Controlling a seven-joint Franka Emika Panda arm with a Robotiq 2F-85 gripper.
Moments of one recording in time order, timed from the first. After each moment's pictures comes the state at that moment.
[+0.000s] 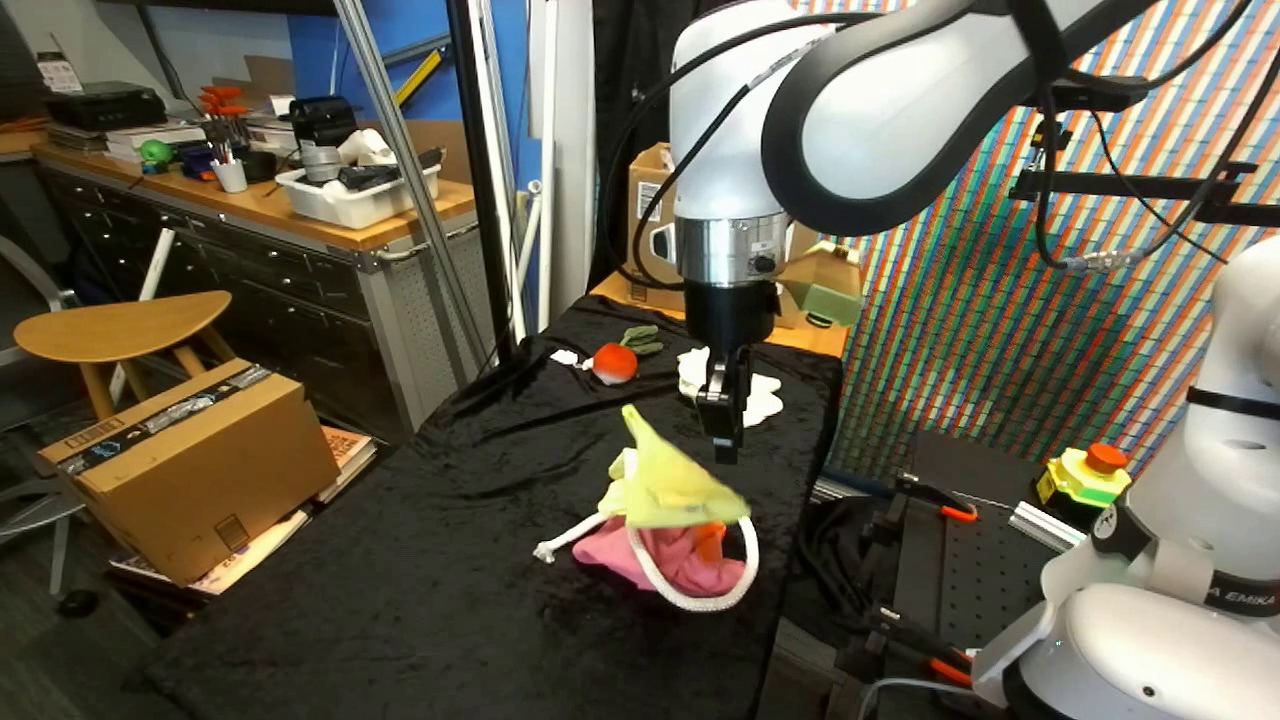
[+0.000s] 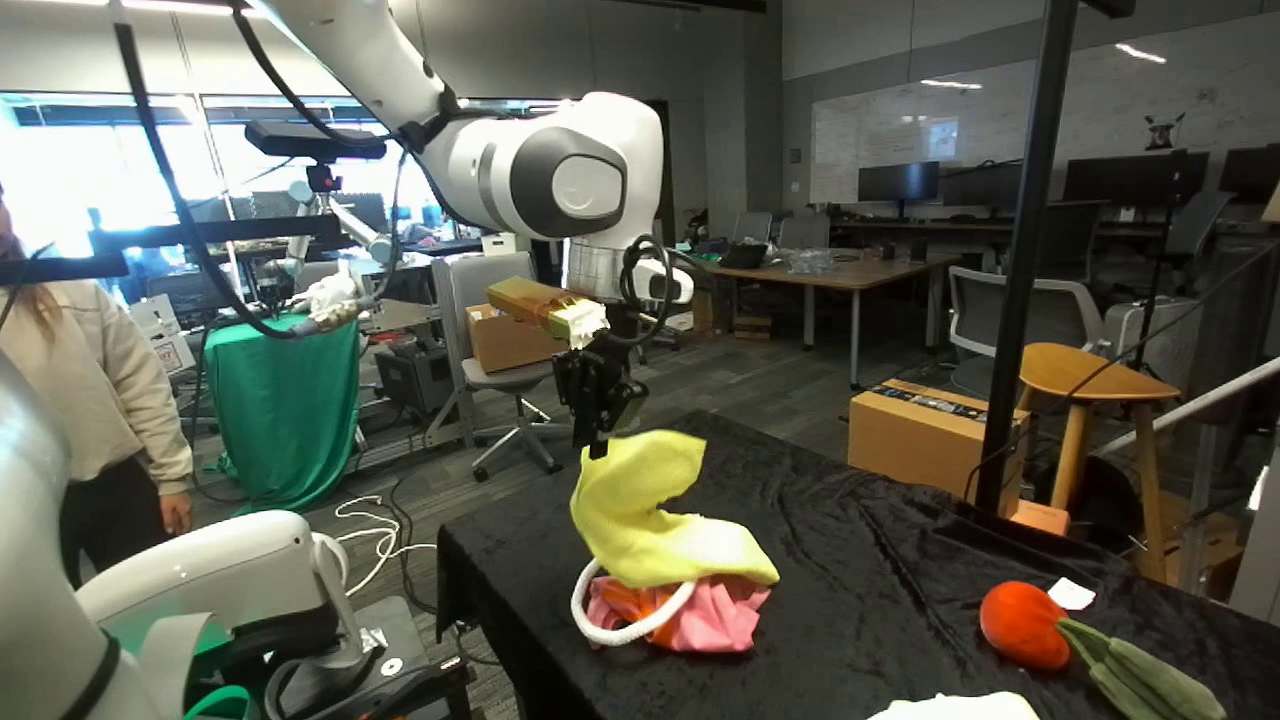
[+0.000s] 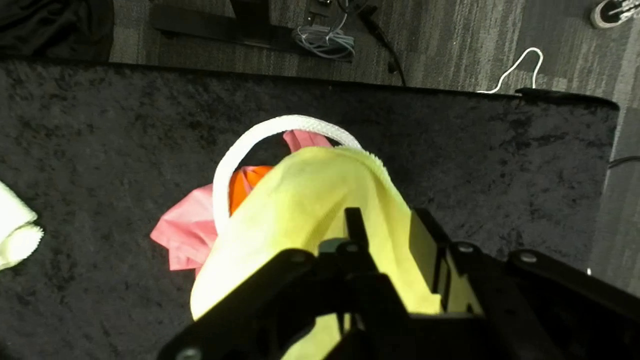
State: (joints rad) arm 0.16 -0.13 0.16 -2.46 0.16 2.21 0.02
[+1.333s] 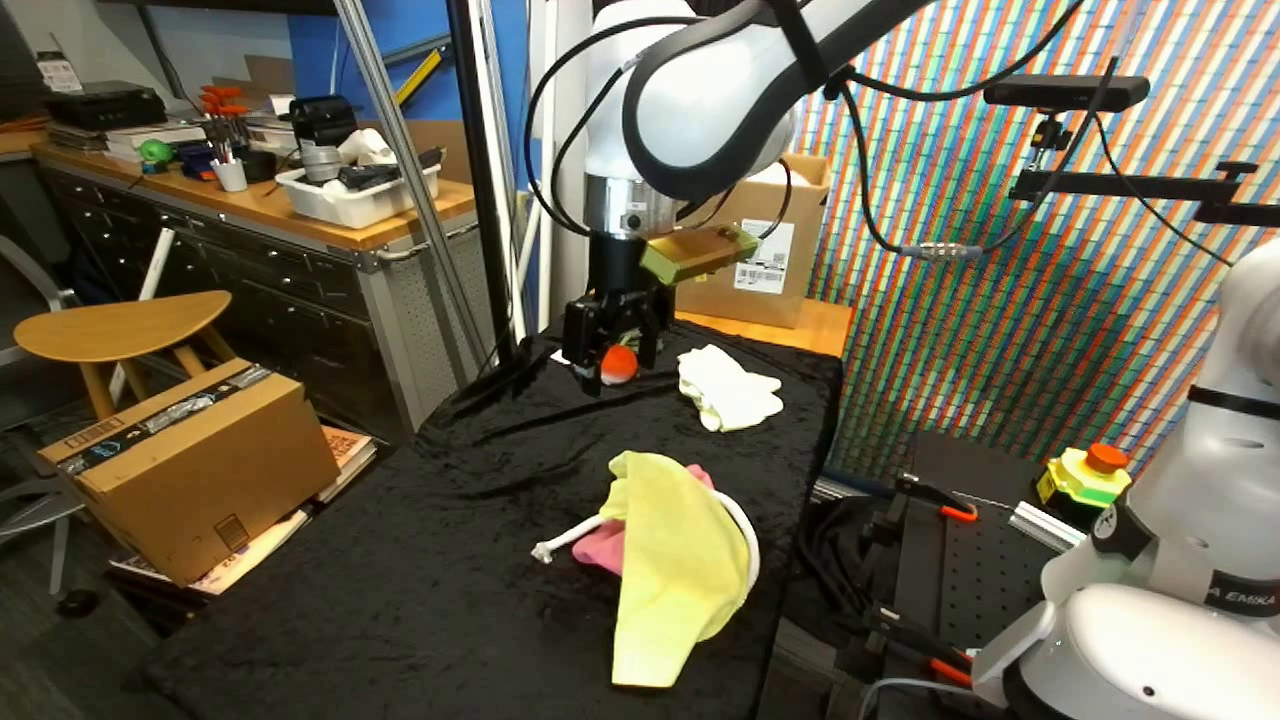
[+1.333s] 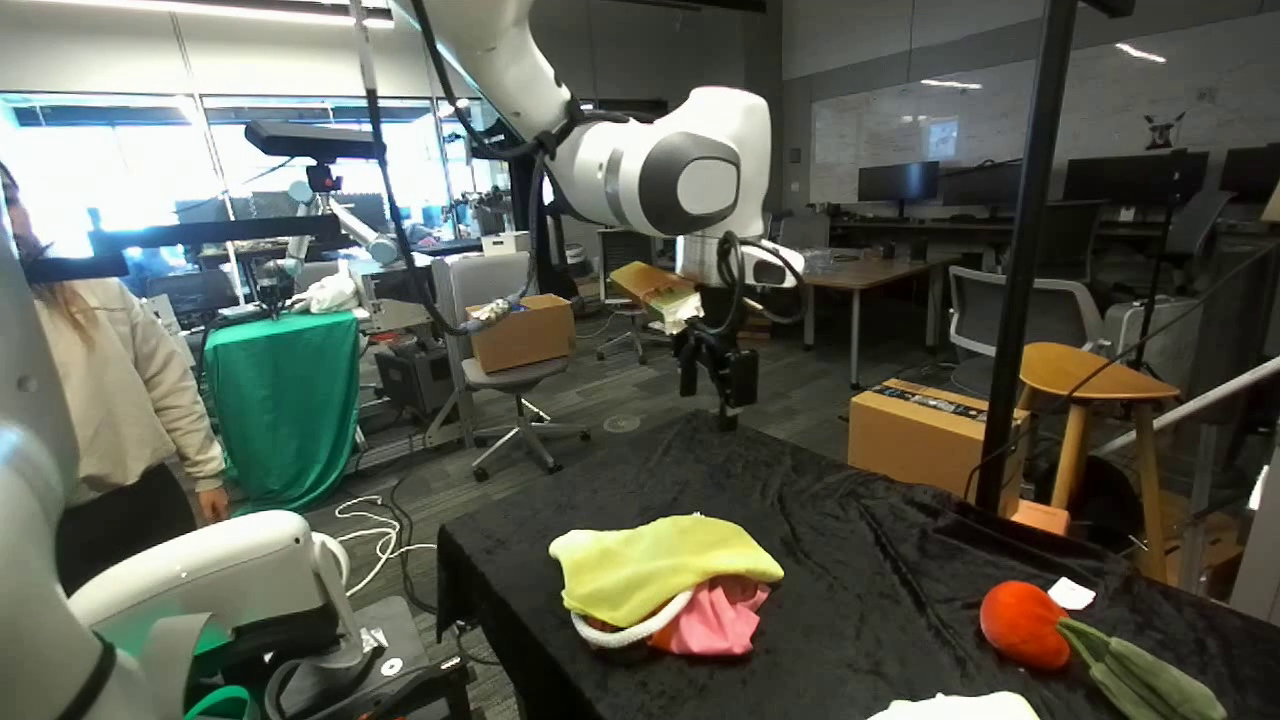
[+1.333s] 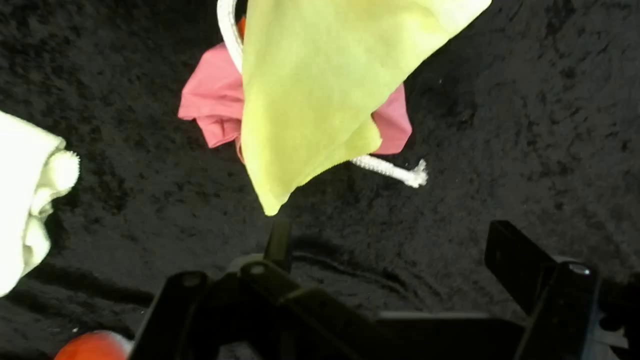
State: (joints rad) arm 0.10 0.15 0.09 -2.15 0.13 2.29 0.26
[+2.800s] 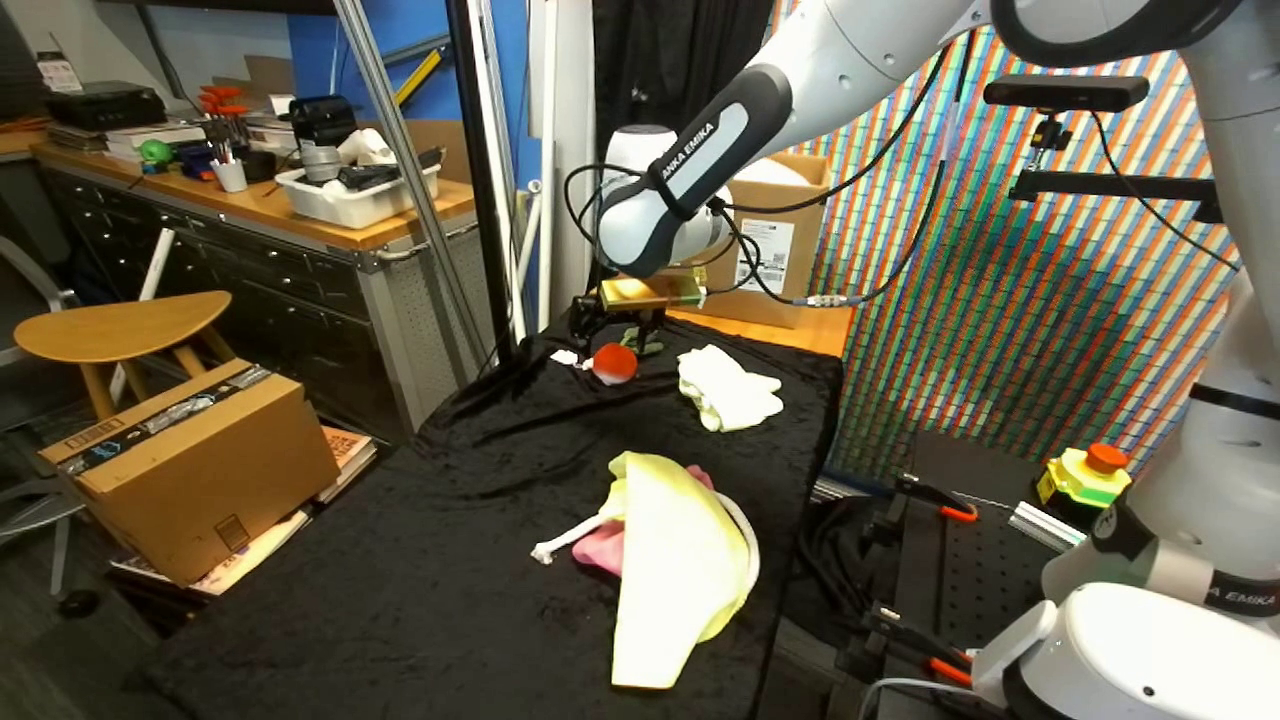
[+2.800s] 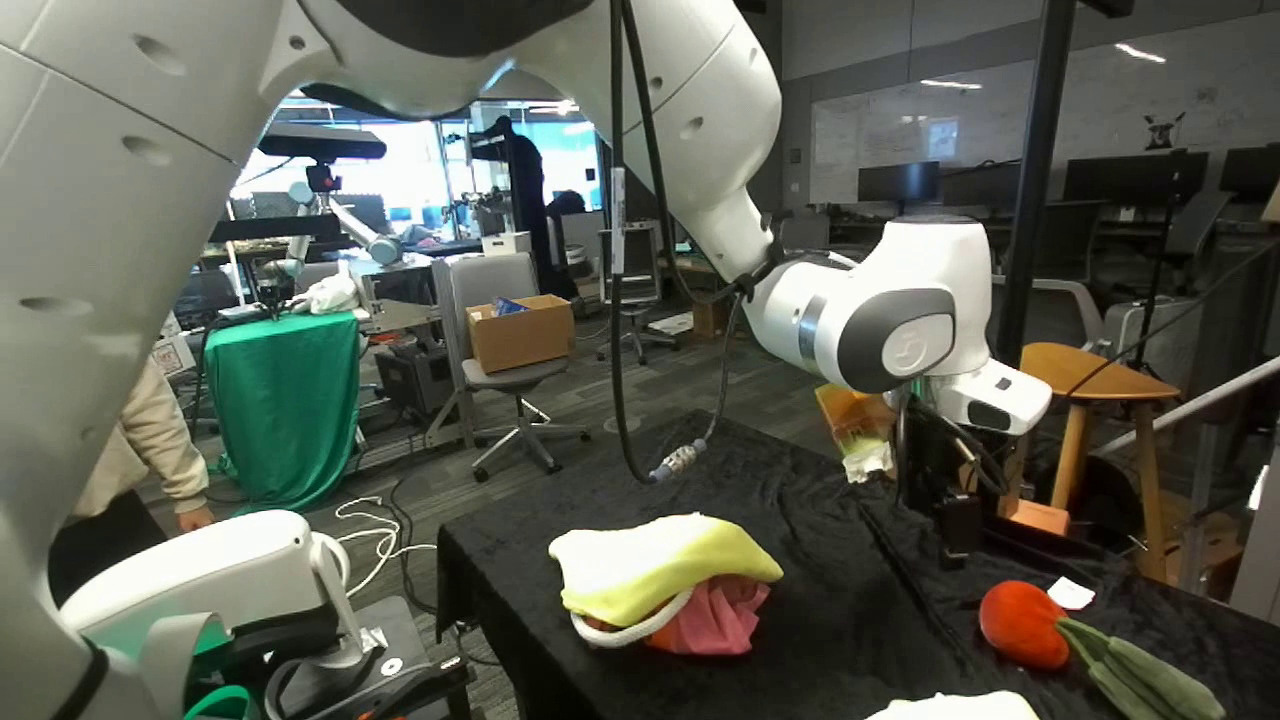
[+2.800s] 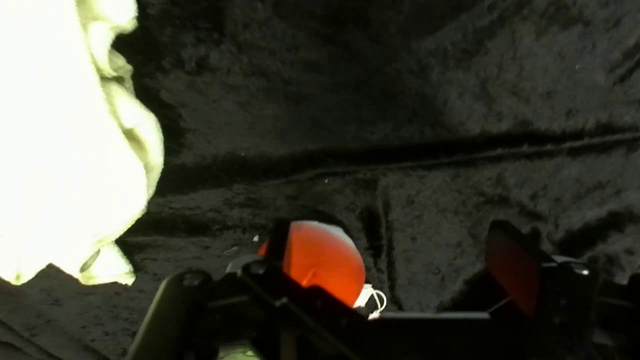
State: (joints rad) arm 0.03 0.61 -0.14 -1.82 0.13 2.58 0.50
